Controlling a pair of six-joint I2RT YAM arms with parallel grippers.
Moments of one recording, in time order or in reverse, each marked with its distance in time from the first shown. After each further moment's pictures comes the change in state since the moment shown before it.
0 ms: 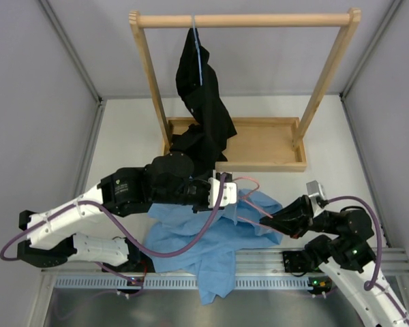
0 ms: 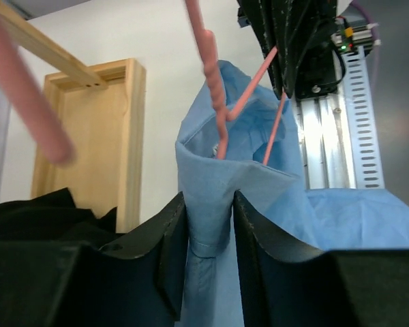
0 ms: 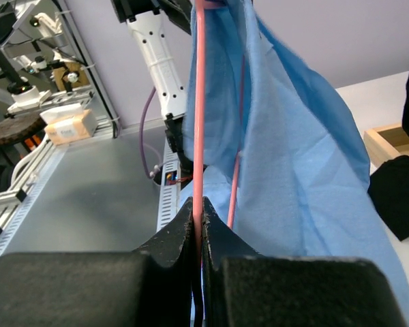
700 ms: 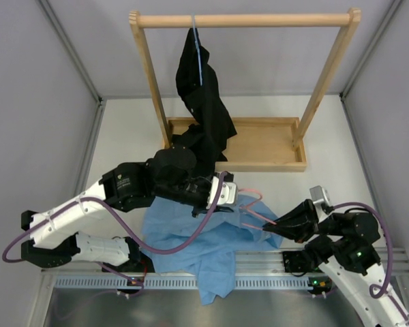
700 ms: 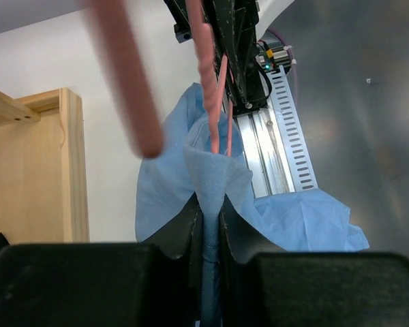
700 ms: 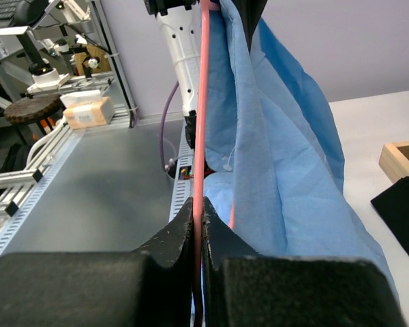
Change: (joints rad) left arm 0.047 0.034 0.046 -0.041 0.291 -0.039; right arm 0.000 -0.014 0.043 -0.007 -0.095 -0.008
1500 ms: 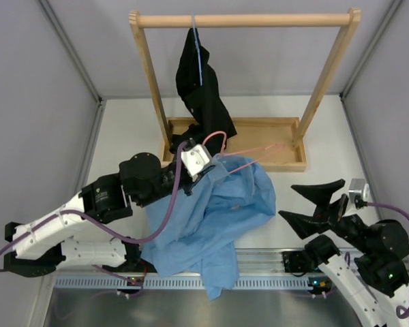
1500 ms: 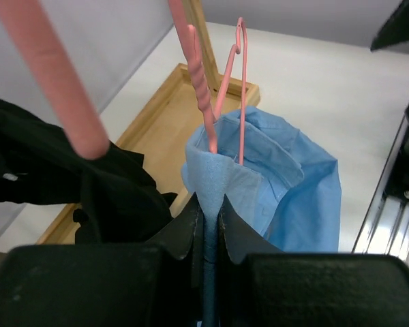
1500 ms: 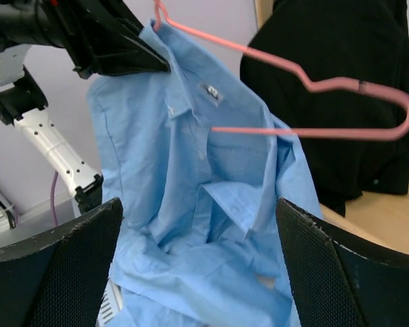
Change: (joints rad) left arm 0.002 -0.187 -0.177 0.277 -0.618 -0.158; right arm 0.000 -0.043 0.275 -0.409 0.543 -0.139
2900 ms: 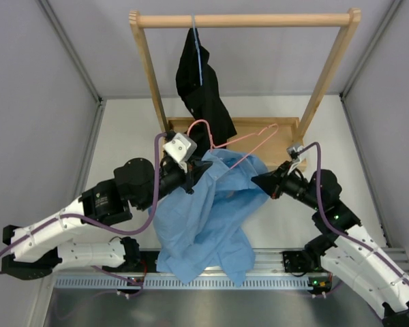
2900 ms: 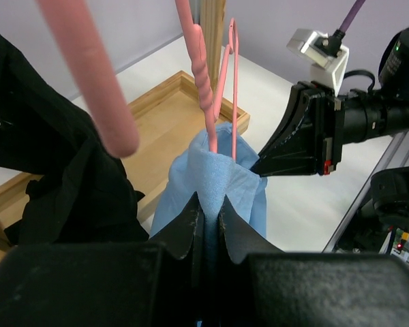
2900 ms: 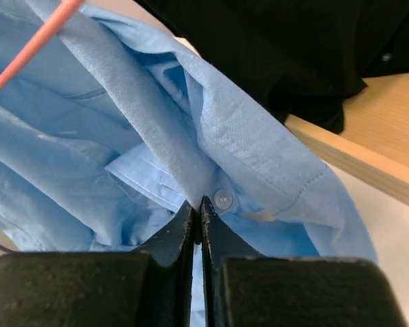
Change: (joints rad) left arm 0.000 -0.063 -0.103 0.154 -0.150 -0.301; right arm 0.000 0.551 -0.194 0.345 0.059 0.097
